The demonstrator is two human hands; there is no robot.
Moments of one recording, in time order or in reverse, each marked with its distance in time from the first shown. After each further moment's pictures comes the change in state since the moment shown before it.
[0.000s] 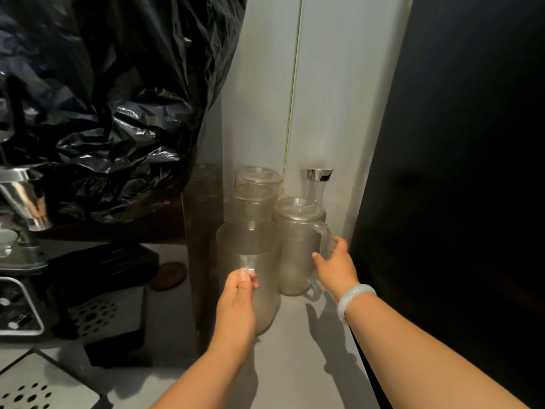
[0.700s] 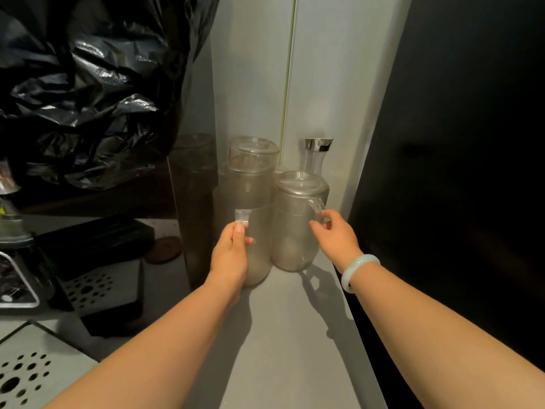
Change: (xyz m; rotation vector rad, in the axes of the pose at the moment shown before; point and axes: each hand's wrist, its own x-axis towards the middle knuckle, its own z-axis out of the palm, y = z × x) left_hand 0.046 0.002 0.007 0.089 -0.024 -0.087; right_hand 0.008 0.009 -0.005 -0.008 -0.047 -0.143
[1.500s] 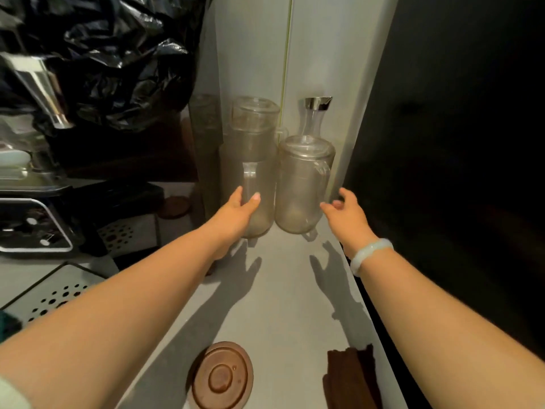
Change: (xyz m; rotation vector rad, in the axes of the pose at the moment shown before) left_hand -0.042 0.020 -0.043 0.154 -0.369 -0.124; right_hand -0.089 0.000 -0.014 0.142 0.025 0.123
